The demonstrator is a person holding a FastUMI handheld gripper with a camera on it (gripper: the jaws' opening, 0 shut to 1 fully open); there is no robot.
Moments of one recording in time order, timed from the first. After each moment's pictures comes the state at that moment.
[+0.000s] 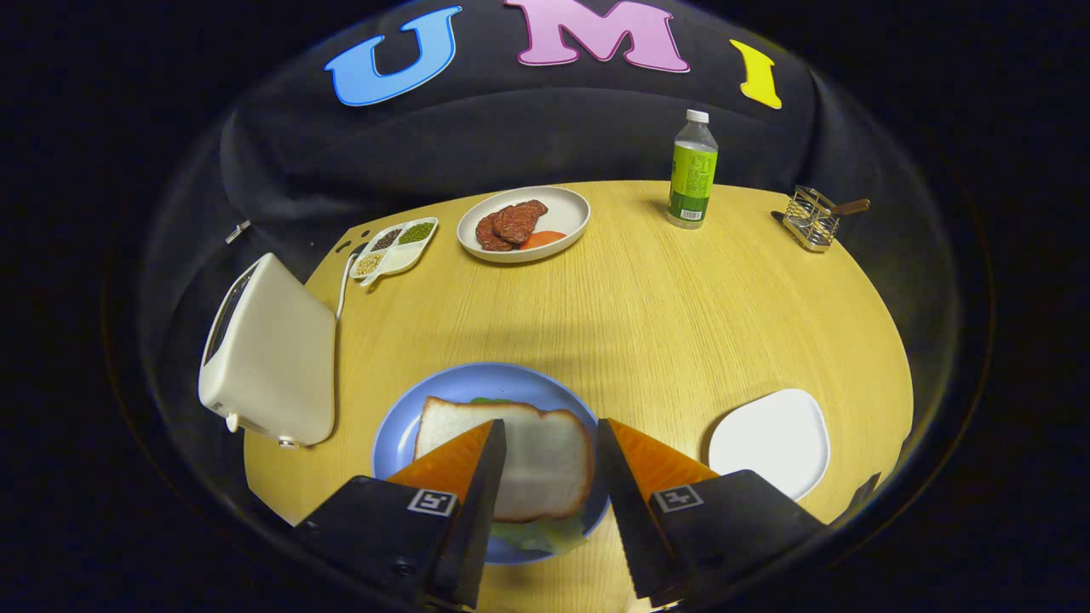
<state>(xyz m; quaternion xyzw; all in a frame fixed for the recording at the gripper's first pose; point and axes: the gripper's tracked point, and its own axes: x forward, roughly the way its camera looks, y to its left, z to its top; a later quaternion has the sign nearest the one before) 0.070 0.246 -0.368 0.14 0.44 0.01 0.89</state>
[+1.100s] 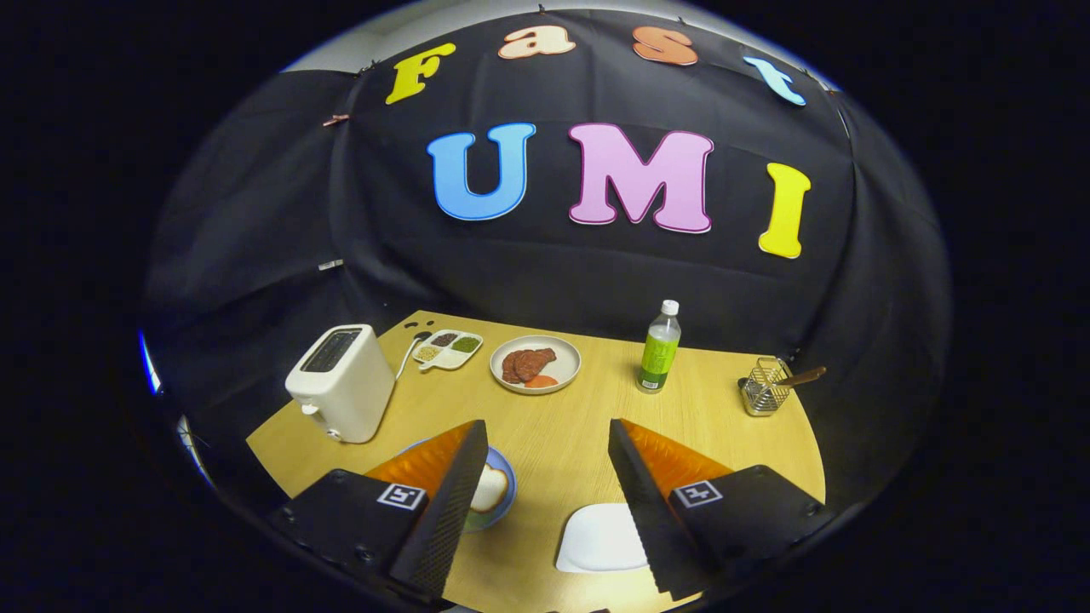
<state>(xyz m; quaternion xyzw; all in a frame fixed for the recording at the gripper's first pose) 0.036 0.128 -0.173 0.05 0.21 0.12 0.97</state>
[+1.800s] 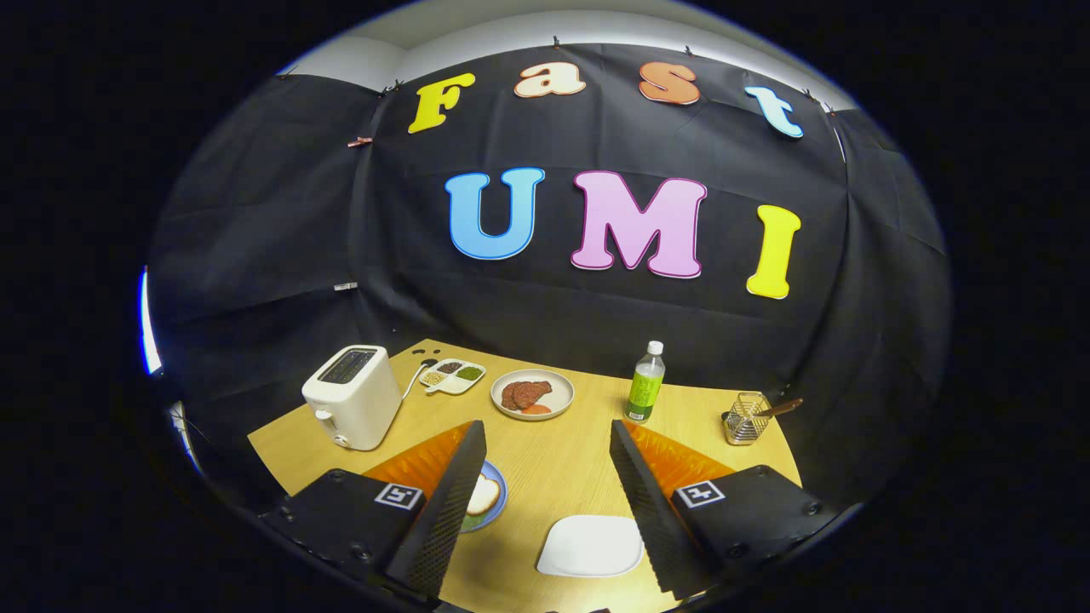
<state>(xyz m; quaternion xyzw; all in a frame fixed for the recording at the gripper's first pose) 0.008 0.100 -0.151 0.04 0.15 0.12 0.98</state>
